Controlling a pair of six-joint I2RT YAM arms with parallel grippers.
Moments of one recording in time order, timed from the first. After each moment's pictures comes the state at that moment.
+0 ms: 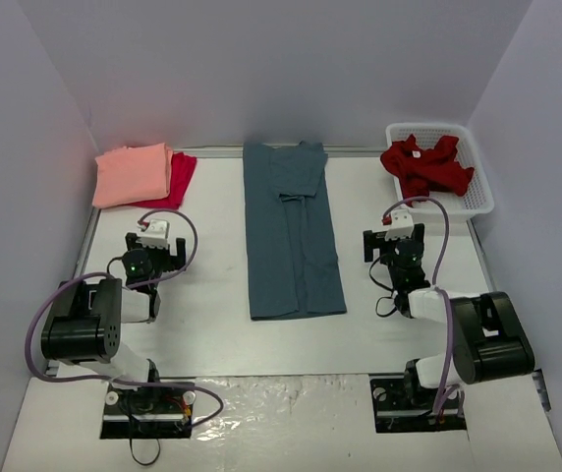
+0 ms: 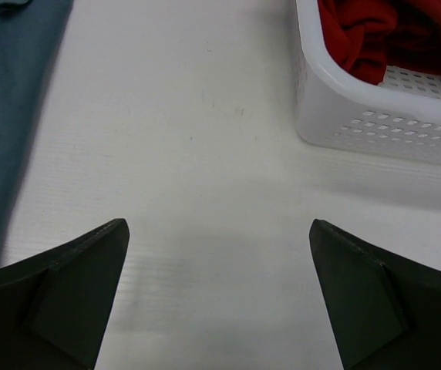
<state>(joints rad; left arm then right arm) 0.05 1.54 0.32 0.98 0.12 0.12 0.14 1.40 0.34 0.78 0.15 -0.13</state>
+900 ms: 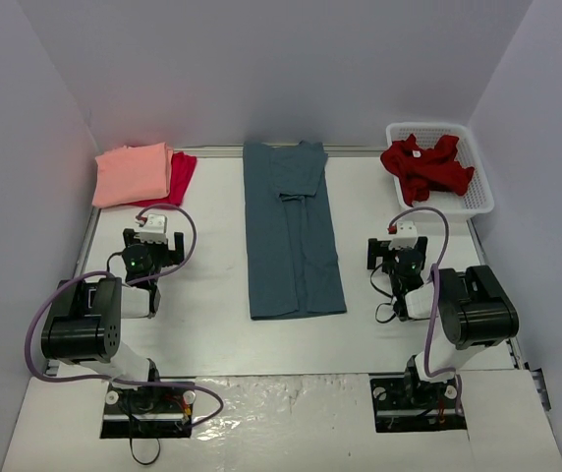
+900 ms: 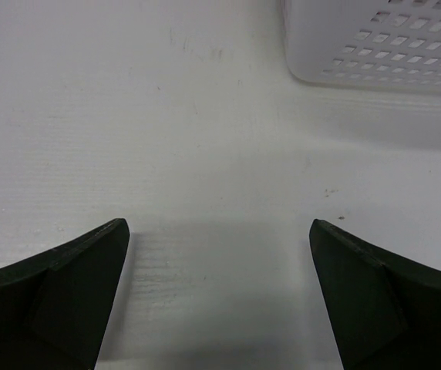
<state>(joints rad) 0.05 1.54 0.36 0.95 0.06 0.12 0.09 1.62 0.24 1.05 0.17 -0.07</state>
